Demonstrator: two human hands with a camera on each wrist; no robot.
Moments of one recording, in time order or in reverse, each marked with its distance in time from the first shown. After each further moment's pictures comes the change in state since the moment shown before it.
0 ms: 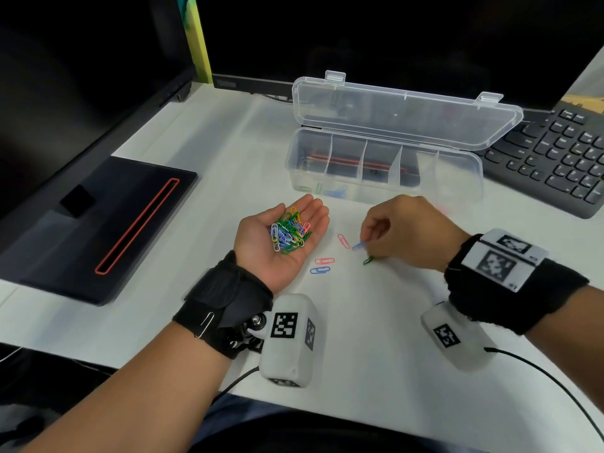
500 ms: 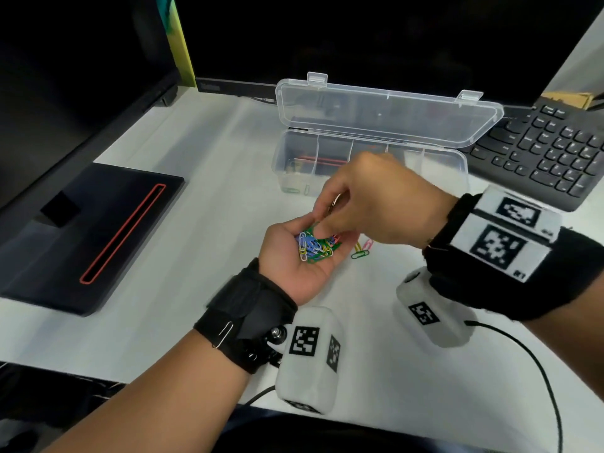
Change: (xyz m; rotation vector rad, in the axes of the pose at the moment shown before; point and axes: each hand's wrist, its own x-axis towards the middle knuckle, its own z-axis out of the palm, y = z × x) left_hand 0.000 -0.035 0.020 0.033 -0.076 -0.108; right_hand -0.007 -0.060 -0.033 0.028 0.043 -0.201
